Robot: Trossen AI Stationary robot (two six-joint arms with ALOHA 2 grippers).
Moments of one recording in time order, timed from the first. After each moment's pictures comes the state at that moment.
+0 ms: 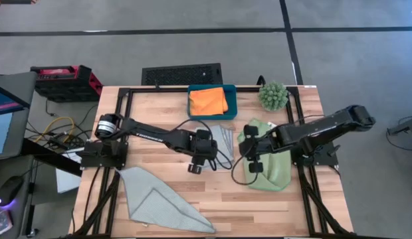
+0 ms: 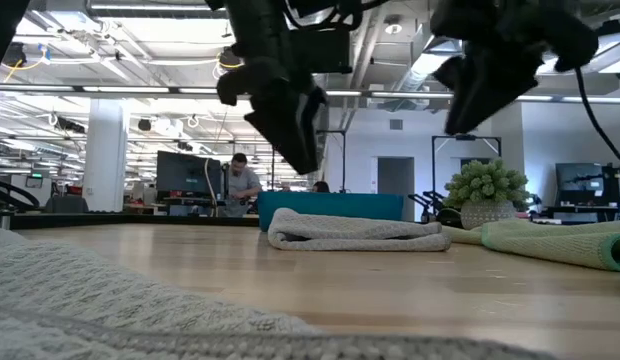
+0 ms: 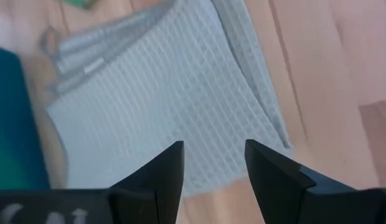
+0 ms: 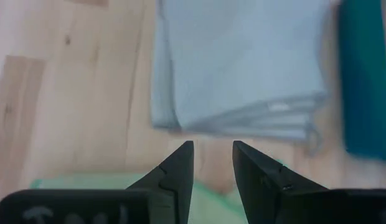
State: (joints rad) left arm -0.11 1.91 1.46 -0.73 -0.16 0.20; right arm 0.22 1.30 0.90 -0.66 0.20 -0.01
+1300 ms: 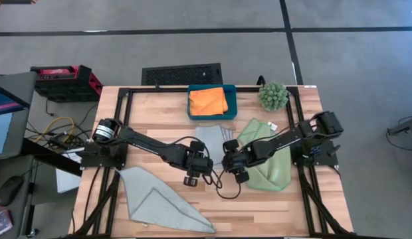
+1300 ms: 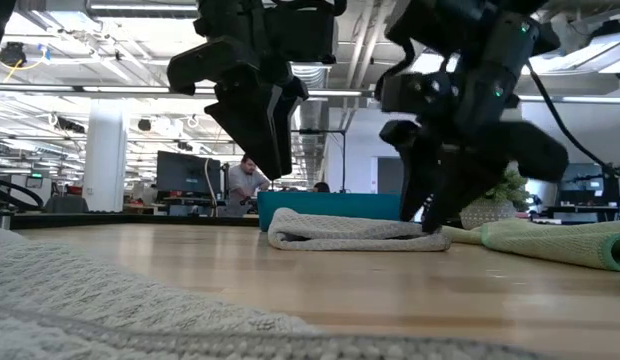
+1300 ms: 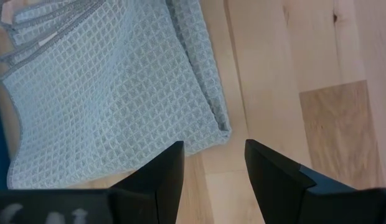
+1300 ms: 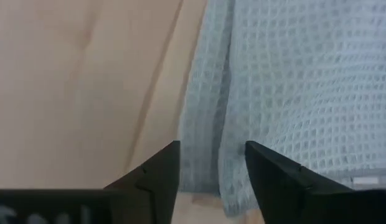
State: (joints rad) left arm -0.25 1.91 1.43 -0.78 -0.25 0.01; right arm 0.25 1.73 0.96 -0.40 0.20 -0.19
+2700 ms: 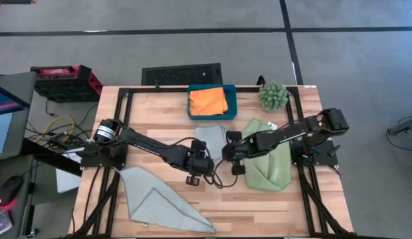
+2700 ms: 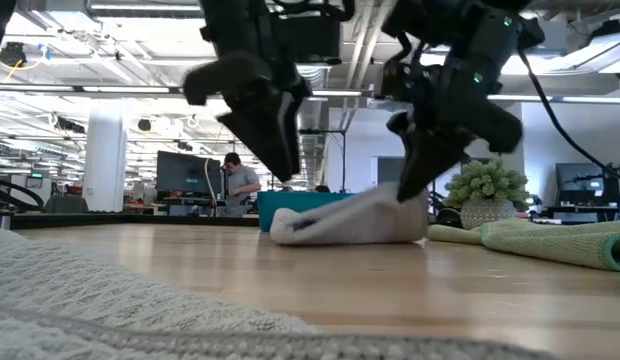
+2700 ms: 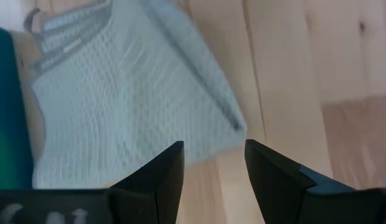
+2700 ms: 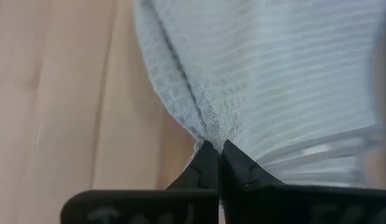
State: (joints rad) left arm -0.26 1.93 1.44 -0.74 -0.32 0.01; right arm 0.17 1.65 0.95 -0.41 0.20 -0.05
